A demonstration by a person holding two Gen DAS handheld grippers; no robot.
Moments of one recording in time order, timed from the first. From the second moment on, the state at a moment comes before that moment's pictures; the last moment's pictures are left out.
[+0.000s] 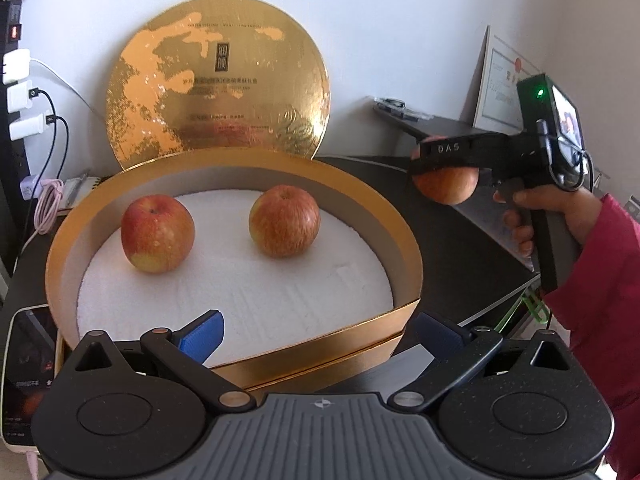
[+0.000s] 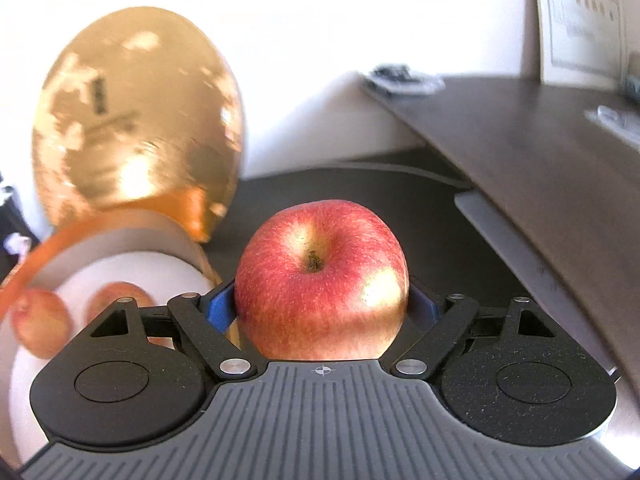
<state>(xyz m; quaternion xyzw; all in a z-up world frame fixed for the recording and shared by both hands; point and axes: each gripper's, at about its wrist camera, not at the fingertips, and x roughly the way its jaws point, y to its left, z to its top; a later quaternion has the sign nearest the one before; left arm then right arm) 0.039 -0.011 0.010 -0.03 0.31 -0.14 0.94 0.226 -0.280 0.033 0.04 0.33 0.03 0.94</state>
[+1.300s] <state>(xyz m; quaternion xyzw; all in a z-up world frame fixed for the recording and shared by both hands) 0.001 0.080 -0.005 -0.09 0.30 -0.12 0.94 0.183 -0.055 -0.009 -0.10 0.45 0.22 0.86</state>
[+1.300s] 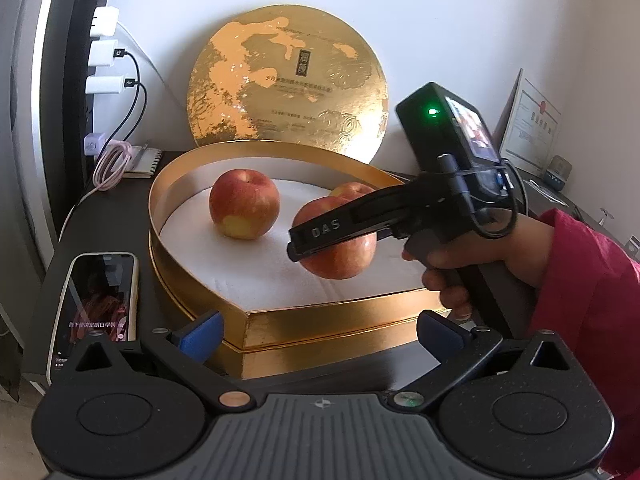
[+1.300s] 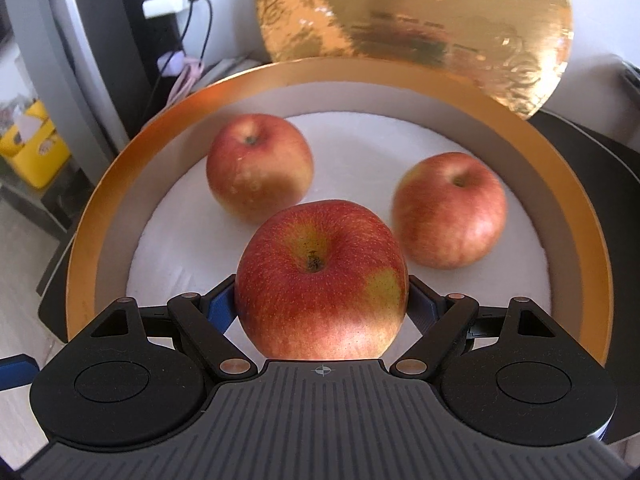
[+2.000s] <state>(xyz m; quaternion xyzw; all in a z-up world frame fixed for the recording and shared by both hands) 0.004 0.088 -0.012 -0.11 0.31 -0.11 0.94 0.189 -0.043 -0.020 -0.11 0.47 0.21 0.85</state>
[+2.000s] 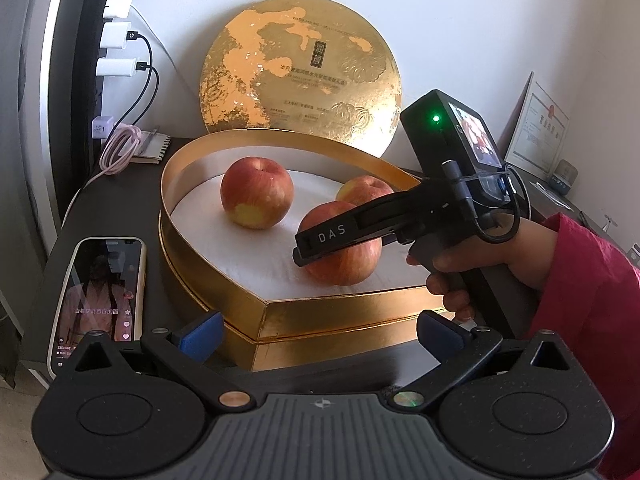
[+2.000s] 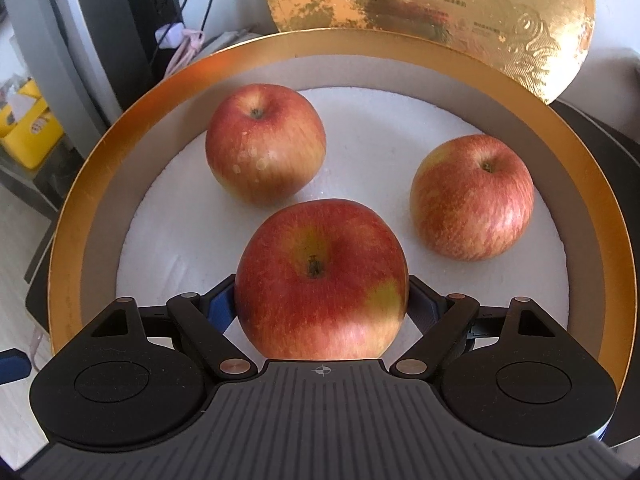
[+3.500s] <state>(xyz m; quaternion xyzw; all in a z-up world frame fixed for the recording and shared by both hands) -0.009 0.022 0.001 -0.03 0.34 -0.07 0.94 0.068 -0.147 0.043 -0.01 0.36 0.20 0.91</state>
